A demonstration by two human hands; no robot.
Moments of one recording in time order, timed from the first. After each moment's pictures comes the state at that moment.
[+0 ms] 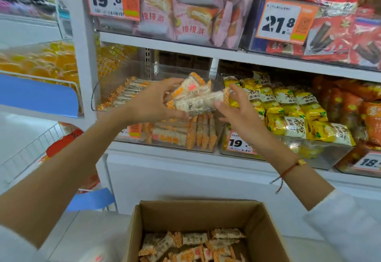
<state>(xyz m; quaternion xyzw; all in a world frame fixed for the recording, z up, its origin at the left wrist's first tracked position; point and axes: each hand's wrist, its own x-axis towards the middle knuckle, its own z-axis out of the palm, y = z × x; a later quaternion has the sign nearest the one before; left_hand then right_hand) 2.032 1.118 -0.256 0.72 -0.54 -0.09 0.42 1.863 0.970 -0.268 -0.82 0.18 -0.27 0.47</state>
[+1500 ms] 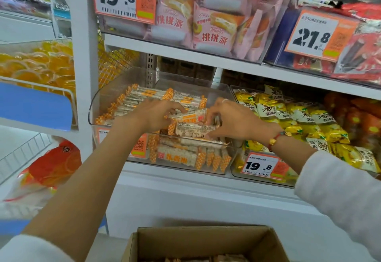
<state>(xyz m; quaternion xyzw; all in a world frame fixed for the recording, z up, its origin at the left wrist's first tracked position) 2.115 1.090 -0.288 0.82 -0.55 0.02 0.17 1.954 0.929 -0.255 -0.99 0.10 -0.08 -0.01</state>
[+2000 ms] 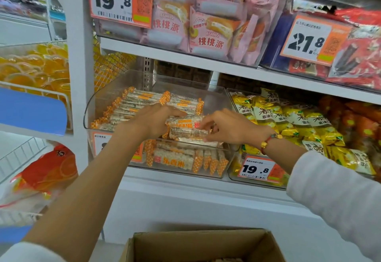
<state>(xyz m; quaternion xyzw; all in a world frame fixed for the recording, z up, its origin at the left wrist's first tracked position) 2.106 1.083 -0.289 0.84 -0.53 0.03 0.13 1.959 0.924 -0.260 -1.00 0.08 -0.03 0.00</state>
